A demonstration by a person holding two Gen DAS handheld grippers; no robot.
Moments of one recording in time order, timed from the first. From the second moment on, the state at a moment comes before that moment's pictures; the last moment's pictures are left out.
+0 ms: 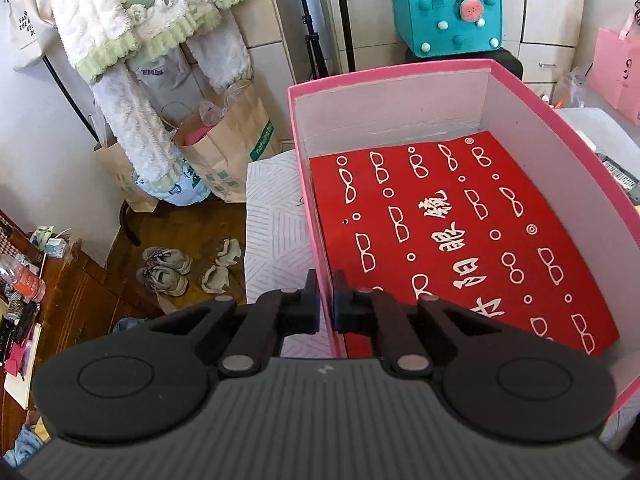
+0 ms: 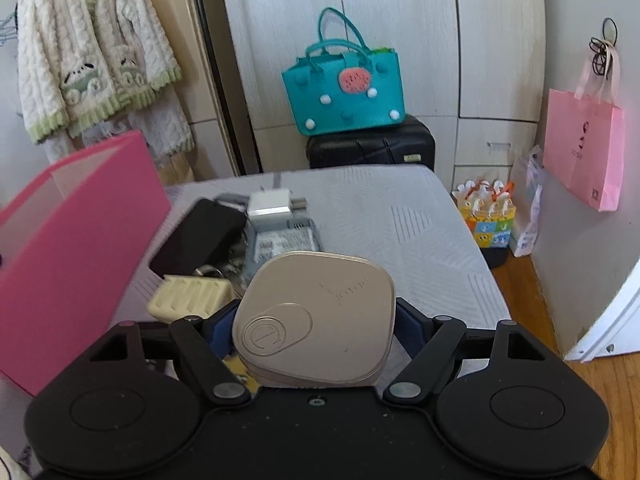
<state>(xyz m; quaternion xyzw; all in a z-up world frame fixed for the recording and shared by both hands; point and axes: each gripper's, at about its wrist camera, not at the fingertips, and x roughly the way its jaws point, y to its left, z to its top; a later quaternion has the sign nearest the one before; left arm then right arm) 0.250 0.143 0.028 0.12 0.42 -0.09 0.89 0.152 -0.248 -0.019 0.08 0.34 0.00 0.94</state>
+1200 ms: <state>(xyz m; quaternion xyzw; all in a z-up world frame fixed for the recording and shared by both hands) 0.245 0.147 0.028 0.09 0.41 -0.10 0.90 0.407 0.028 -0.014 -0.03 0.52 0.28 0.80</state>
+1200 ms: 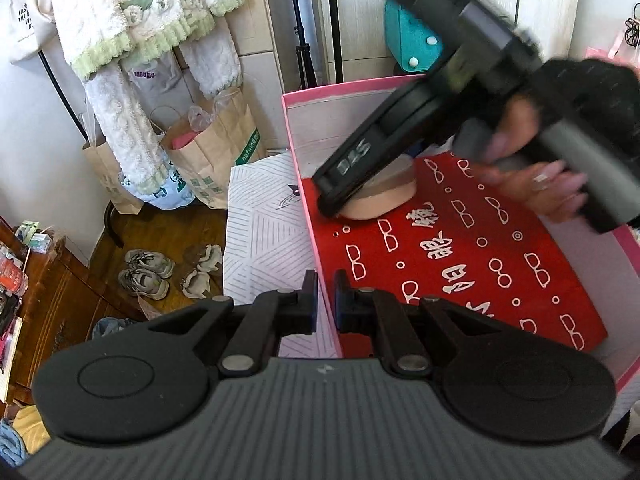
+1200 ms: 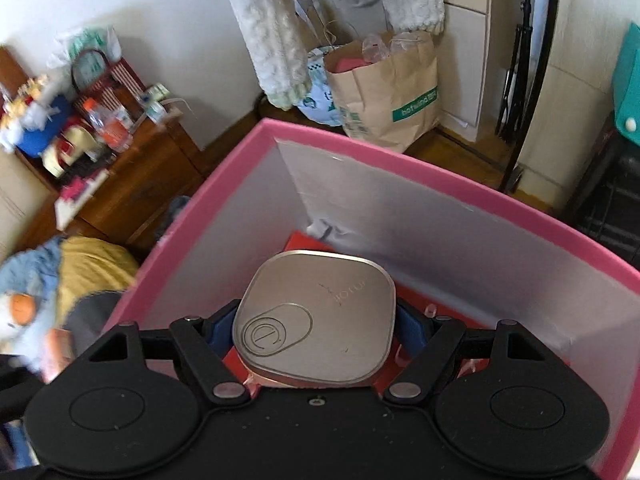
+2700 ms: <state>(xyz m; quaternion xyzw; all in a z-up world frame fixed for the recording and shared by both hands) 0.239 0.150 0.028 0.10 0.40 -0.13 0.90 0.207 -0.207 0.015 0.04 0.43 0.18 0.89</state>
